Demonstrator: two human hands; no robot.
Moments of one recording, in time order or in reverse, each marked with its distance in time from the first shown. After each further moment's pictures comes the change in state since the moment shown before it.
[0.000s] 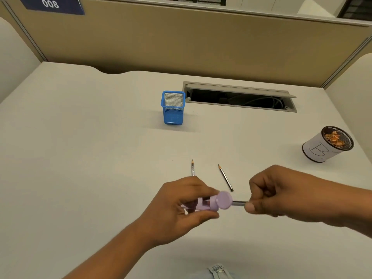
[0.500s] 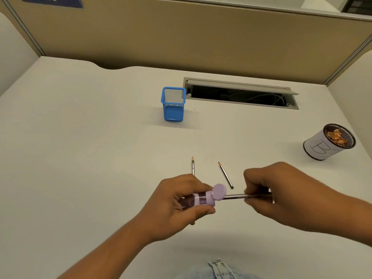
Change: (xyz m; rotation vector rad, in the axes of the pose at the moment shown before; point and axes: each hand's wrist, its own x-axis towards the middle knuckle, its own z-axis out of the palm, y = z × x) left_hand -0.005 -0.006 0.000 -0.170 0.005 -0.146; right_hand 0.003 0.011 0.007 -0.542 0.272 -0.366
